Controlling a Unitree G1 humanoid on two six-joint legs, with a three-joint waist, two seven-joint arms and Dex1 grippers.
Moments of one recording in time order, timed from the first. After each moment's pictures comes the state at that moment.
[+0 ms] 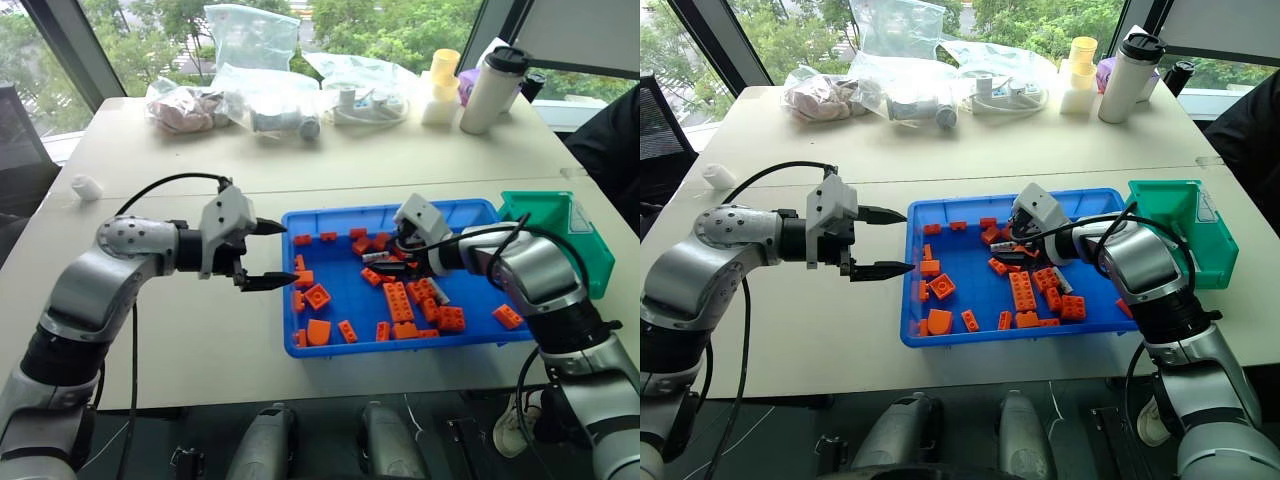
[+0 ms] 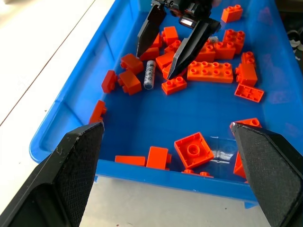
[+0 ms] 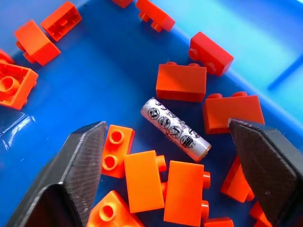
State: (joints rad) left arm -0.52 0.79 -0.09 -0.31 -0.47 0.63 -1.05; right arm -0.67 -0.69 0.26 -0.05 0.31 0.95 0.83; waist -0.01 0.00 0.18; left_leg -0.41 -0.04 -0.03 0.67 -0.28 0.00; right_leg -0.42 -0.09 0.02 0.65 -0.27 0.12
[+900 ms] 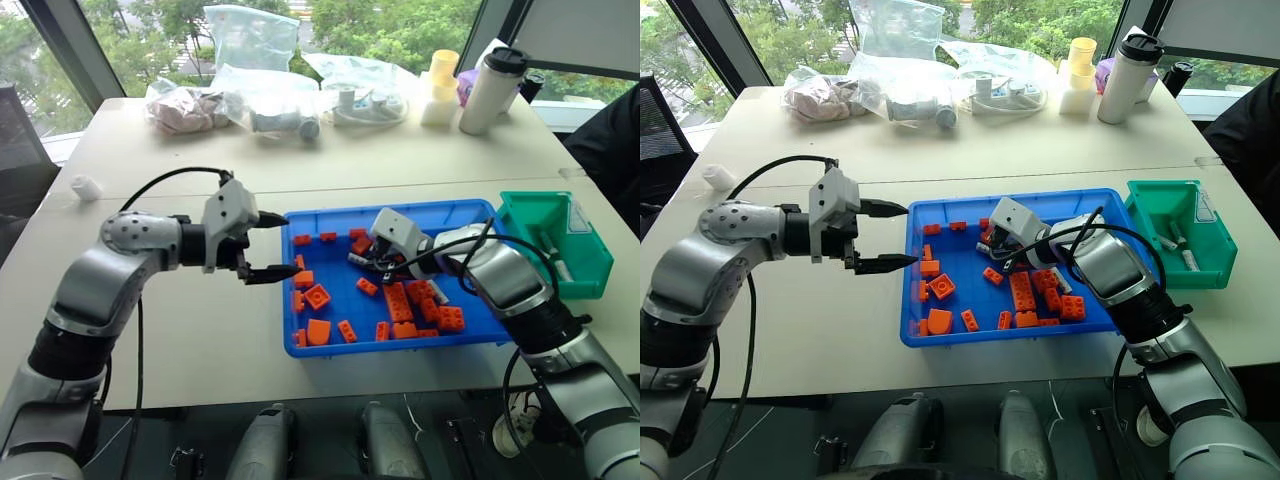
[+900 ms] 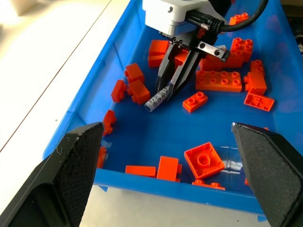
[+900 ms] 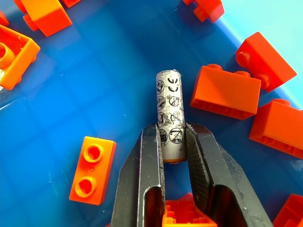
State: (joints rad) left arm -0.55 0.76 -0.10 -0.28 -0.45 0.60 -1.04; right arm -0.70 -0.65 0.39 -0.02 0.14 0.84 0.88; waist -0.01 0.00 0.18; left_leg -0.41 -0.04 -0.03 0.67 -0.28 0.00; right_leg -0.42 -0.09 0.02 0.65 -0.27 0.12
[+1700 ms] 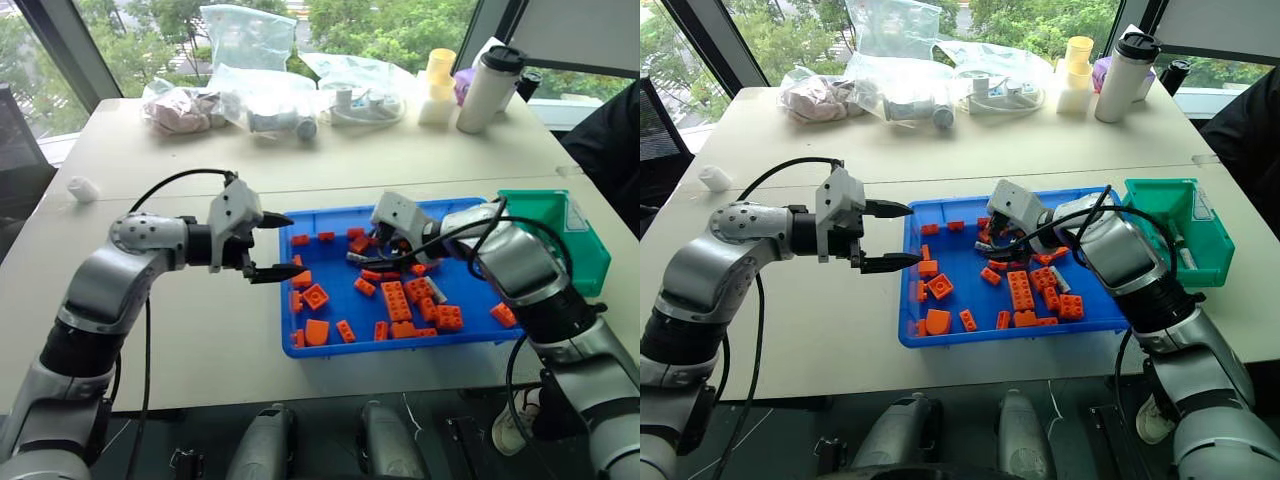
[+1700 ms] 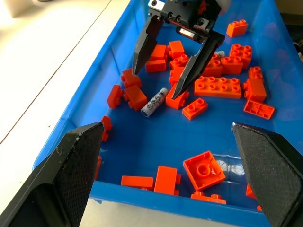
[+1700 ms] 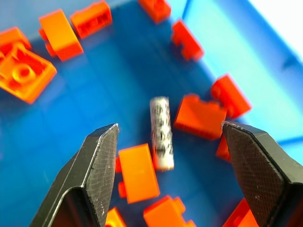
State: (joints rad) left arm -0.56 0.73 -0.11 -0.26 -0.44 0.60 -1.04; right arm -0.80 -0.68 0.39 -0.09 0.14 0.87 0.96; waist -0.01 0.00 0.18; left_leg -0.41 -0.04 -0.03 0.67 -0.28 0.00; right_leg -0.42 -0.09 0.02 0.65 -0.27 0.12
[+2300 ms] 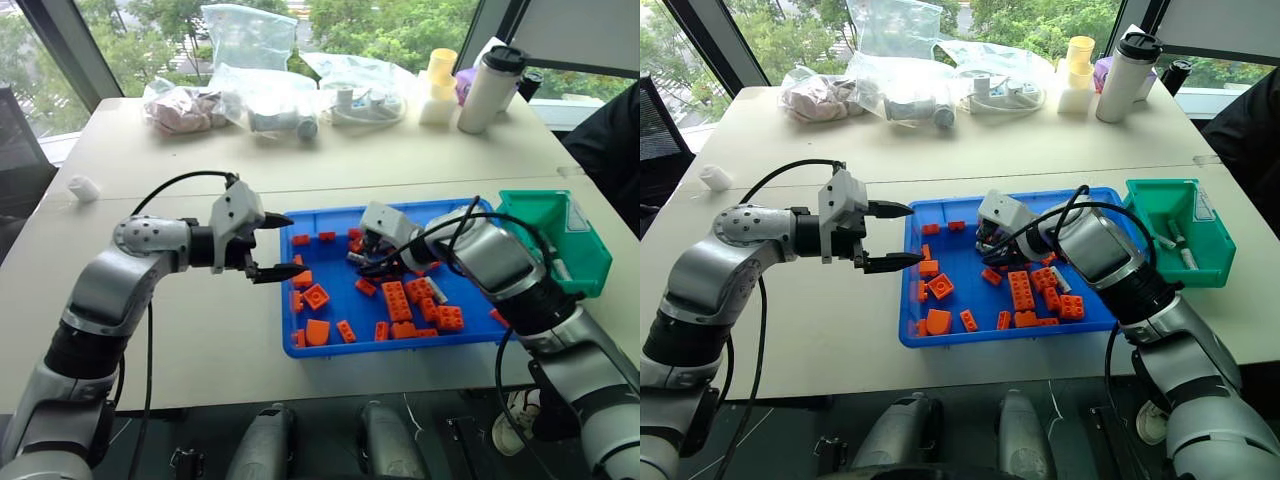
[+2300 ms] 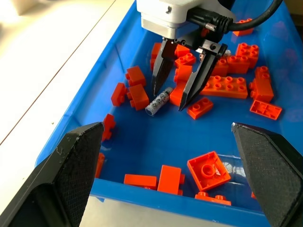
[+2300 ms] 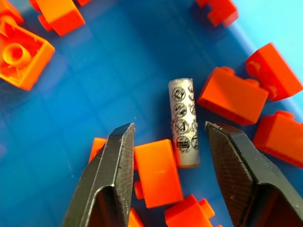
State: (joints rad) left arm -0.55 0.71 -0.11 -0.26 -0.42 0.60 -1.02; right arm -0.83 -0.65 0.50 -0.03 0.10 1.01 0.97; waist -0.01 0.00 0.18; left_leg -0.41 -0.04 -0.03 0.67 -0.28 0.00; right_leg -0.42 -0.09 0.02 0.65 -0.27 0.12
